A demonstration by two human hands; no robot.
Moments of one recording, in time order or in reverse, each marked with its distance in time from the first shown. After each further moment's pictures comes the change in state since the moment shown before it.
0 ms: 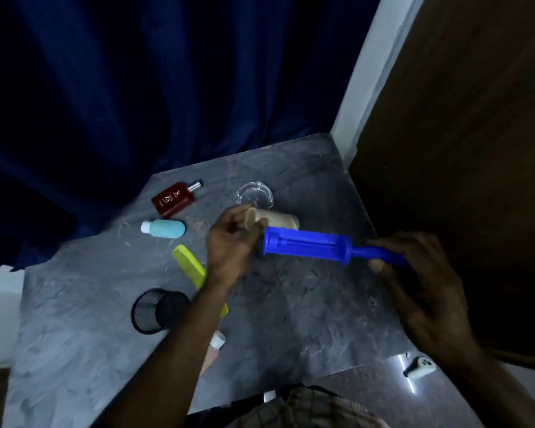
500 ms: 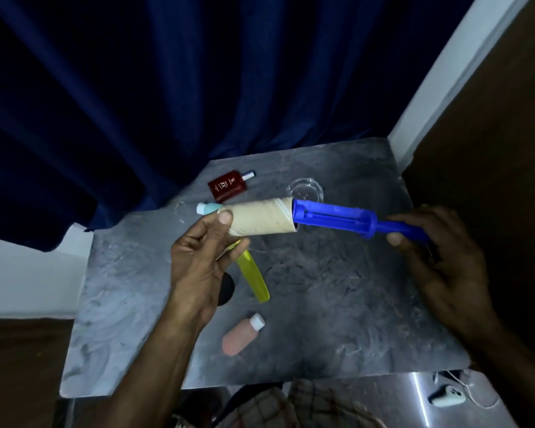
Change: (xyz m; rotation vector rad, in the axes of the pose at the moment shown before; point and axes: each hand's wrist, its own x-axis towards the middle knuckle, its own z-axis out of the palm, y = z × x) left_hand -0.085 0.098 -0.107 -0.277 0.137 -0.068; right_hand 0.042 -0.033 0.038 0.049 -0.031 -0.109
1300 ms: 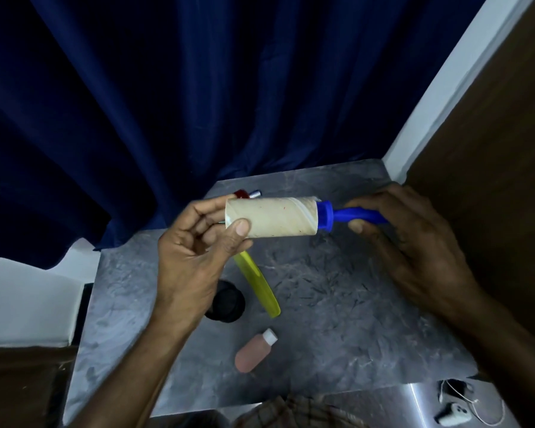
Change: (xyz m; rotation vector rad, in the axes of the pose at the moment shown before) left_hand -0.012 0.064 -0.014 0.203 -0.207 0.371; right_hand 0.051 -0.100 0.007 -0.116 -0.081 -0.208
